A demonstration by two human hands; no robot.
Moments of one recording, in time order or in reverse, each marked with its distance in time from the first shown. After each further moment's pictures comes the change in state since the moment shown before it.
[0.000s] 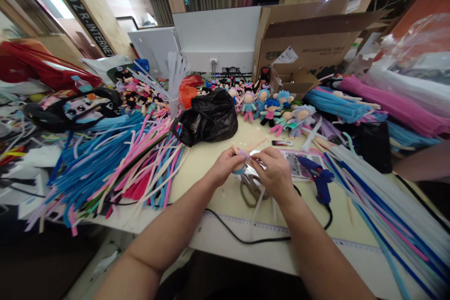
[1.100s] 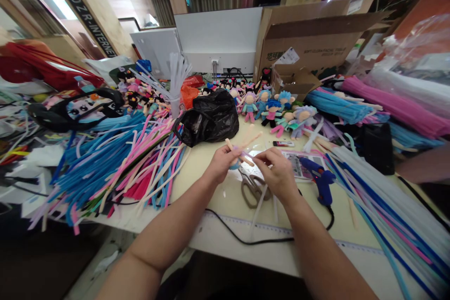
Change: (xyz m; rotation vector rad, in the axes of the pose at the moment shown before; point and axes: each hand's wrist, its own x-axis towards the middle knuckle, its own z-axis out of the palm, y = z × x) left_hand 0.003 0.002 -0.001 -0.076 0.197 0.018; right_hand 0.002 -0.002 -0.001 0.177 -0.049 0.141
